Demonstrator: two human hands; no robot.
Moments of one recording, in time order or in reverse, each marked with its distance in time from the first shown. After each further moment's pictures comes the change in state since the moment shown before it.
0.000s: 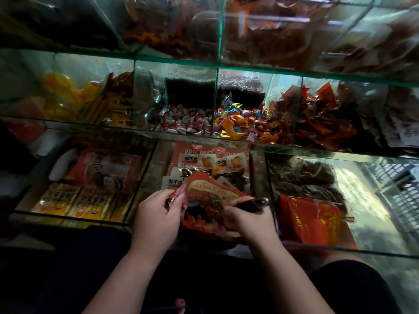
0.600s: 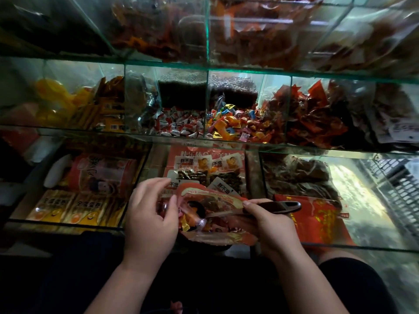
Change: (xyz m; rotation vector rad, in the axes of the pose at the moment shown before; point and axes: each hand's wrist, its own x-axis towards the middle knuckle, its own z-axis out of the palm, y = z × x) left_hand -0.012 0.029 -0.010 0.058 0.202 0.250; right_hand -0.005 0.002 -0.041 0.429 0.009 0.191
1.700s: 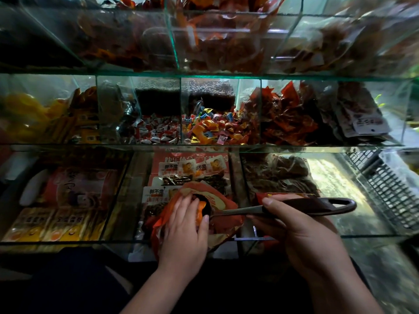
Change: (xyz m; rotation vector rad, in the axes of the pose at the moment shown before) left_hand -0.038 0.011 0.078 0.119 -0.587 -0.120; right_hand -0.074 -0.055 -0.044 0.121 -0.052 -0.278
